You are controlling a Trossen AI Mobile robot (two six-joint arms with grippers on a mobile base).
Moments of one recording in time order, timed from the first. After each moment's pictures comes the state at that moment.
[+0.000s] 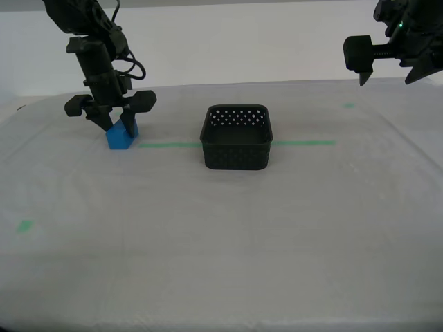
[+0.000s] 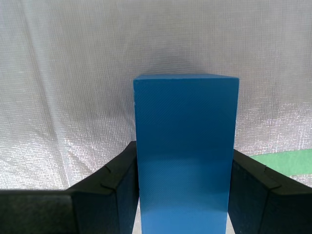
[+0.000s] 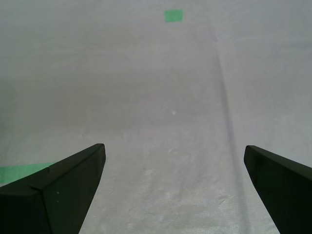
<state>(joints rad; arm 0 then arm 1) 0.15 1.72 1.09 -0.31 0.18 0.18 -0.11 2.29 1.61 -0.73 0.05 -0.03</state>
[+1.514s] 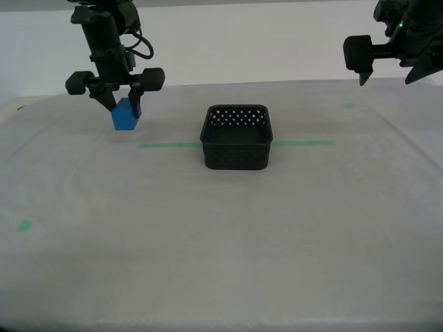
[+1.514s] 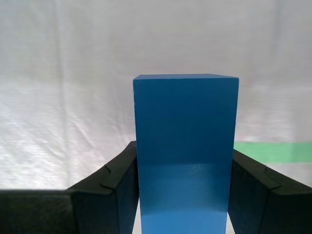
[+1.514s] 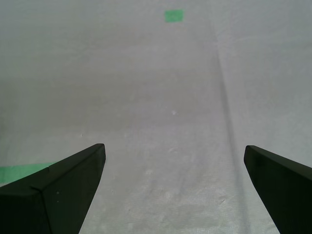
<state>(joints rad) 0.15 1.72 1.09 -0.31 0.18 0.18 -0.19 2.16 1.61 -0.79 -0.03 -0.22</state>
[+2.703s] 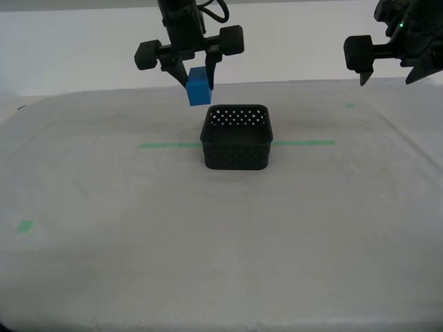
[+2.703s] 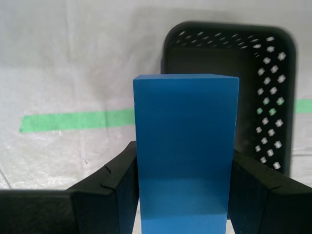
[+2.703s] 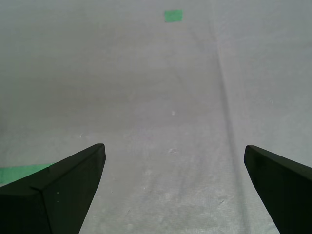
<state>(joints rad) 0.15 1.72 1.09 -0.31 0.18 0.18 -0.55 2.09 1.72 -0.83 -0.02 -0.52</state>
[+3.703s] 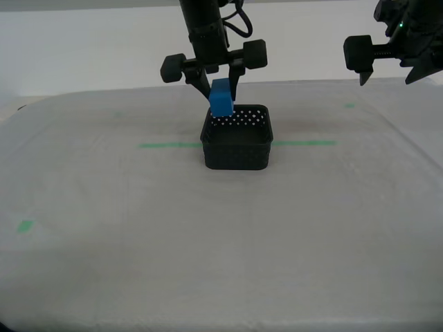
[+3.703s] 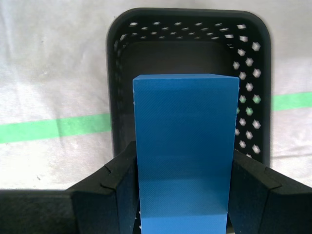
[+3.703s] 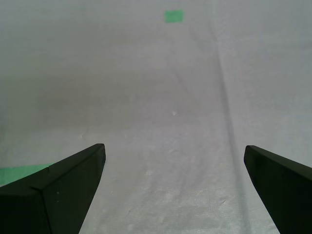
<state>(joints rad) 0.15 1.72 1.09 -0.31 0.18 0.18 -0.61 2.21 1.81 -0.81 -0.01 -0.55</state>
